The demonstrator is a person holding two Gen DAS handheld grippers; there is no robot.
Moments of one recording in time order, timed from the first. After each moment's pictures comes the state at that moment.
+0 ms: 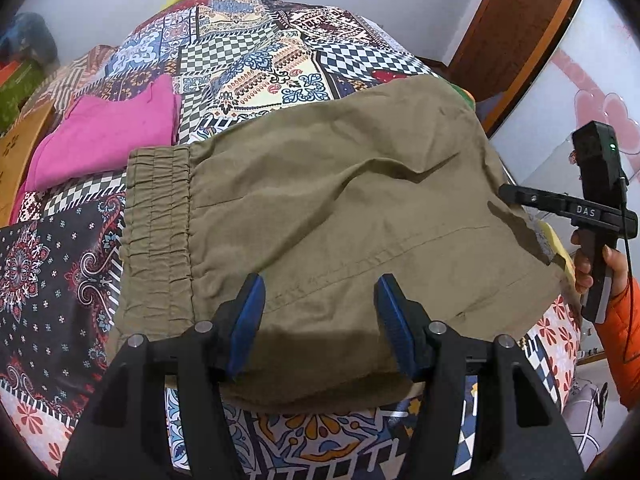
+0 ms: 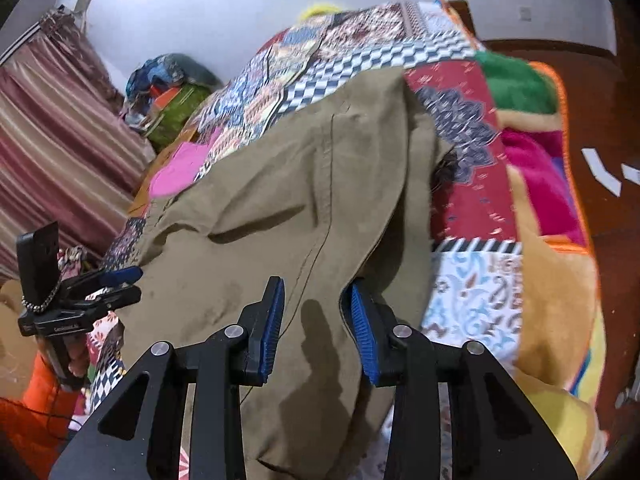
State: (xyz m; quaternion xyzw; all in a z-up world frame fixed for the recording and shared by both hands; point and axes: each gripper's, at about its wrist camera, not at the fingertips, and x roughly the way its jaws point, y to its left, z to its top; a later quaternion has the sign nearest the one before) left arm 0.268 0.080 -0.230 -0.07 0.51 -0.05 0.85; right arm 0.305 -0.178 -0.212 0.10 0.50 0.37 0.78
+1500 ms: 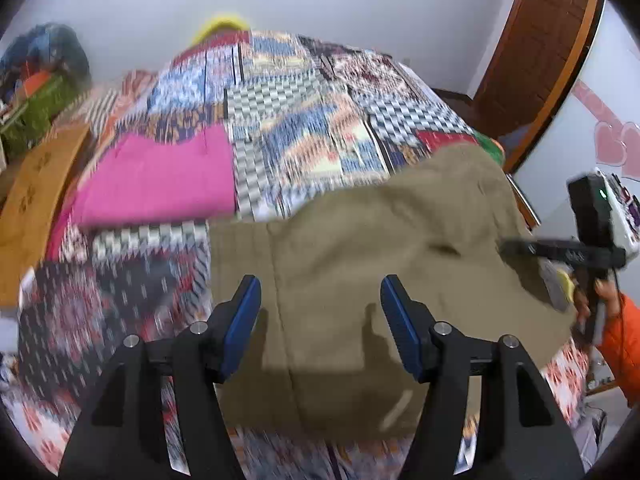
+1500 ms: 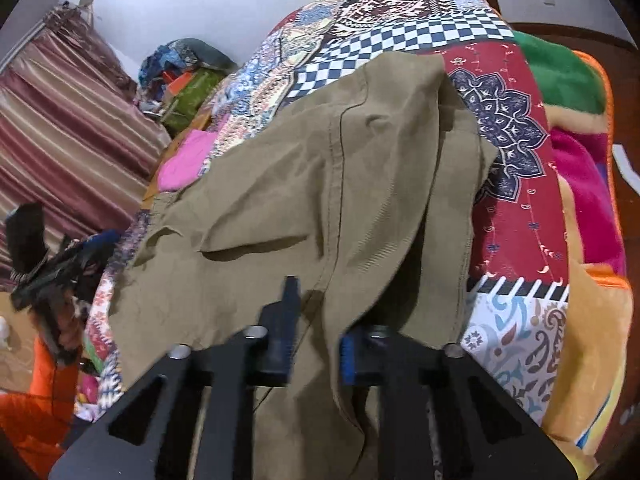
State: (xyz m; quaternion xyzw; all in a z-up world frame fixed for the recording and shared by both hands) left arm 0.298 0.127 -0.186 -0.06 0.46 0.00 0.88; right arm 0.329 -0.163 -0.215 0.12 0.51 0.41 0.75
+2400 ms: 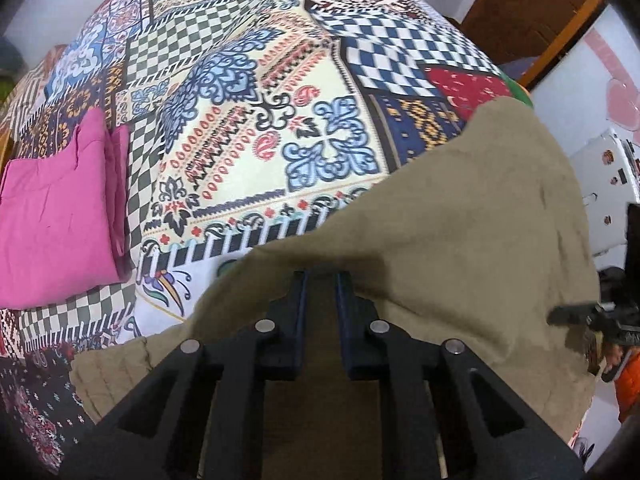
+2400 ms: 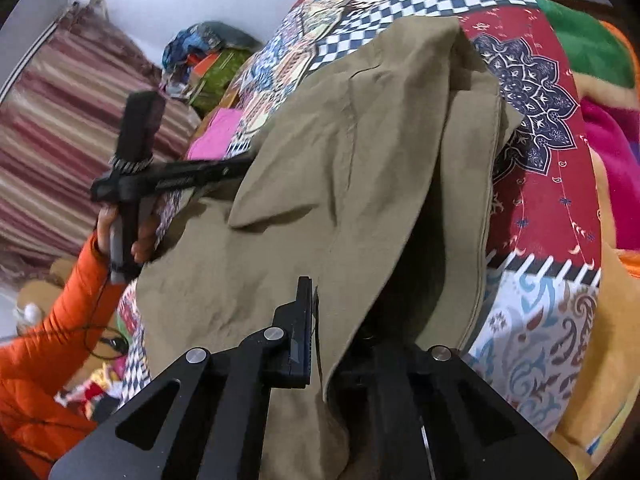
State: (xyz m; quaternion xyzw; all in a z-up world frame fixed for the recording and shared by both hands) left arm 0.439 0.093 -0.273 -0.04 0.60 -0.06 0.80; right arm 0.319 -0.157 -0.222 0.11 0.54 0.46 0.69
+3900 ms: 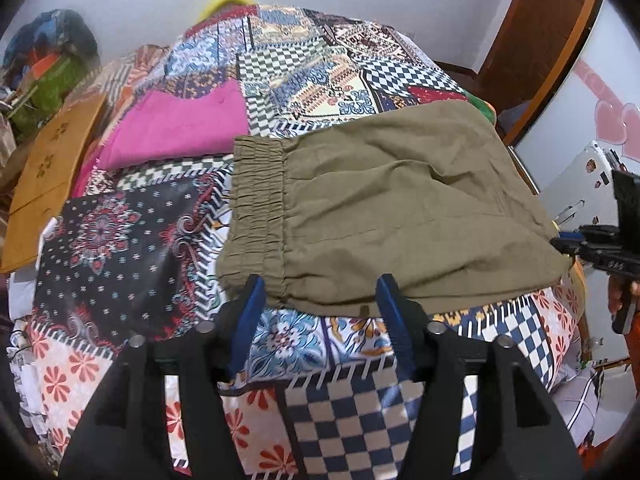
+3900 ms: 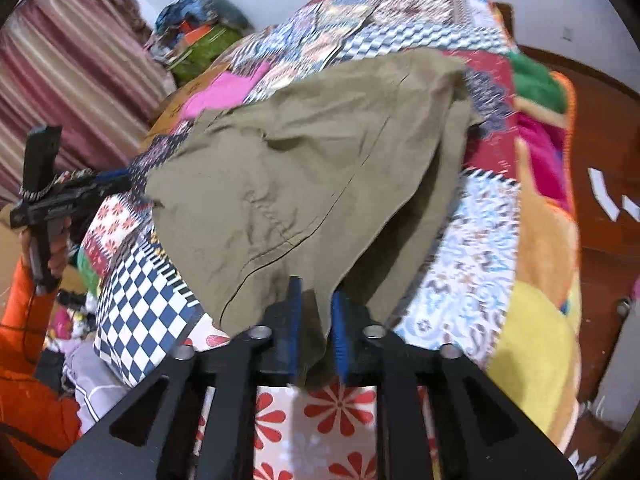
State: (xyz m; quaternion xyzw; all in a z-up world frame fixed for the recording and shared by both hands) left arm 0.204 0.112 -0.173 -0.06 0.51 0.01 0.86; right arm 0.233 -0.185 -0.181 0.00 0.50 0.39 0.77
